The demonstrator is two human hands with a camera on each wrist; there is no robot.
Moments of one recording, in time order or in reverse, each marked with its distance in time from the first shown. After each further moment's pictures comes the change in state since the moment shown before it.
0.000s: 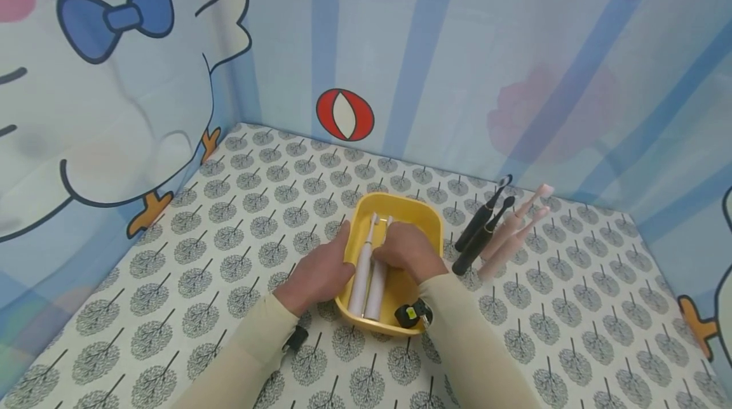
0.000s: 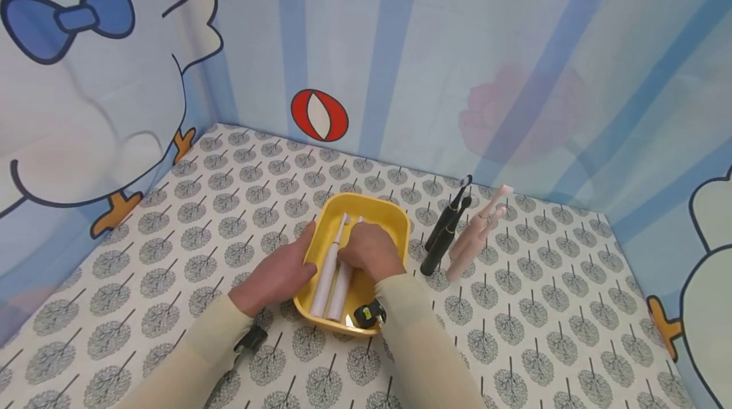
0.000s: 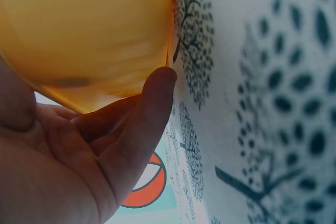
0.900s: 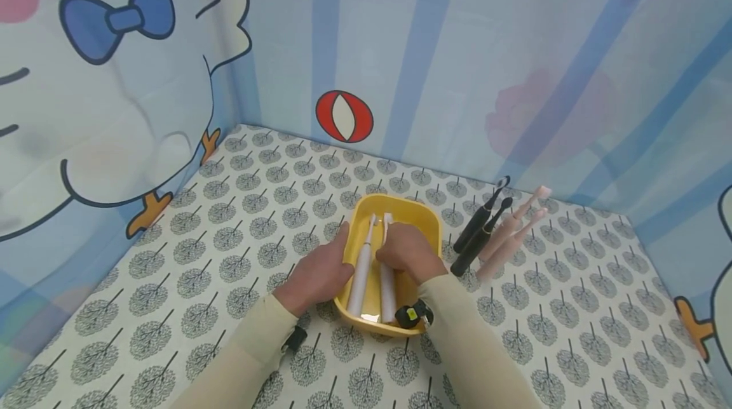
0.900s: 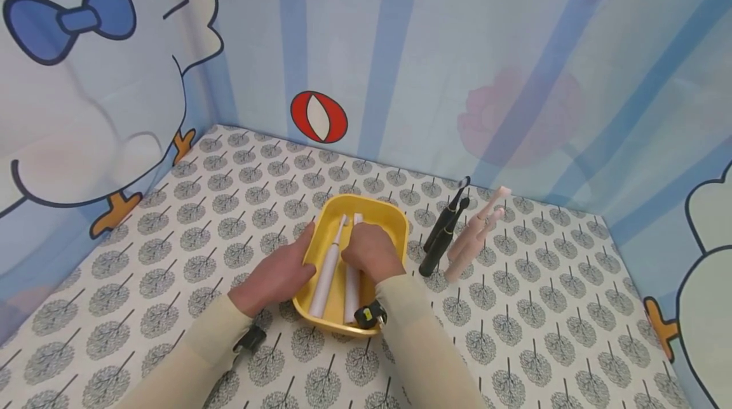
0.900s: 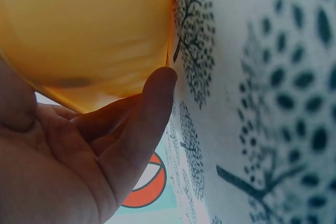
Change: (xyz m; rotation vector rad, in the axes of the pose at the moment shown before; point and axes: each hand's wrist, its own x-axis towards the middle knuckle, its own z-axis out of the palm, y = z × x) left_hand 0.000 0.000 0.000 0.006 -0.002 -0.002; right_hand -0.001 0.002 -0.001 0.017 0.007 -0.003
